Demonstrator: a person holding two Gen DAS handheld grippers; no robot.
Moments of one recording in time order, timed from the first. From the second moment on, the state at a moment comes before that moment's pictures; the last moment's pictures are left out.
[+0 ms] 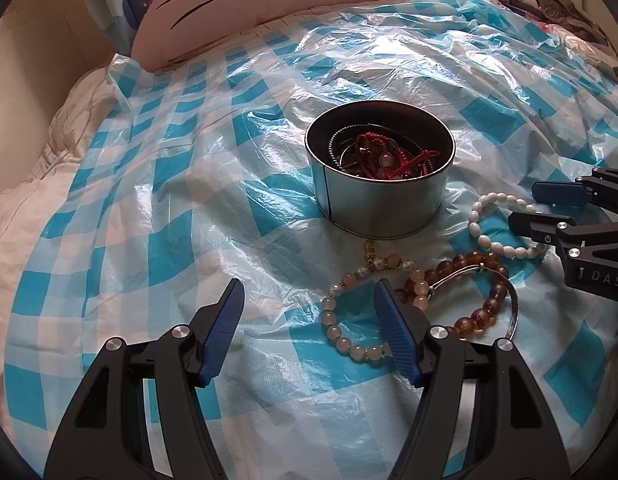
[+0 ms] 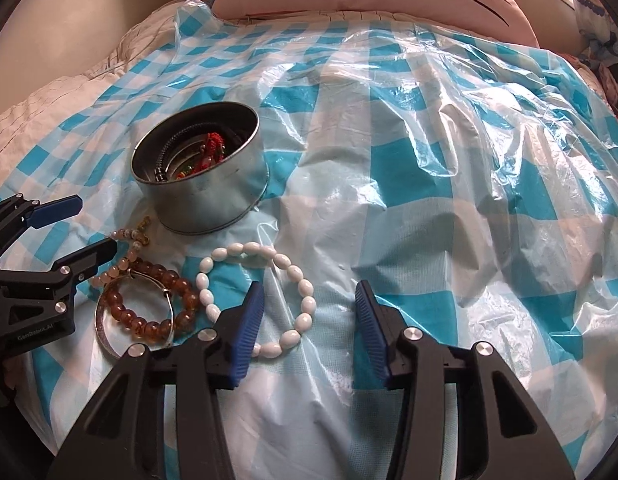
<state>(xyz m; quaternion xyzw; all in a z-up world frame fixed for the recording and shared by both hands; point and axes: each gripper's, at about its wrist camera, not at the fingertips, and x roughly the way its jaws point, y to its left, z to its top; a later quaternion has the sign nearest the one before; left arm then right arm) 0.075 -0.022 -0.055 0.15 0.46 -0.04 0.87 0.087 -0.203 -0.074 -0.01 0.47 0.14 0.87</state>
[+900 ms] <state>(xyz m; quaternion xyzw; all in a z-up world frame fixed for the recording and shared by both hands) 0.076 -0.015 -0.055 0.04 0.50 -0.13 0.85 0.089 -0.215 -0.074 0.09 0.47 0.22 0.85</state>
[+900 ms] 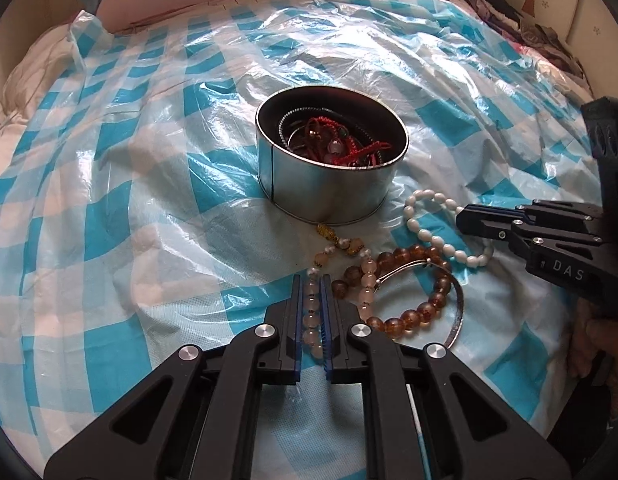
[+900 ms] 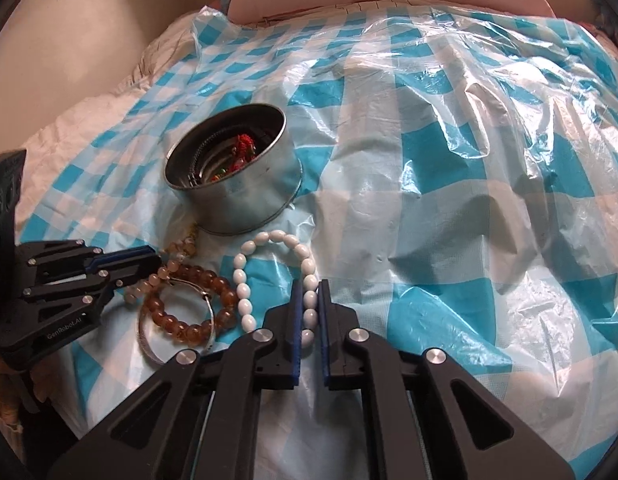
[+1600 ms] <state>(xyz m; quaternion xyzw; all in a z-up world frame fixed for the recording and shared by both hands) 0.073 0.012 0.021 -0.14 0.37 -0.21 0.90 0.083 -0.242 -0.024 0.30 0.35 0.36 0.81</state>
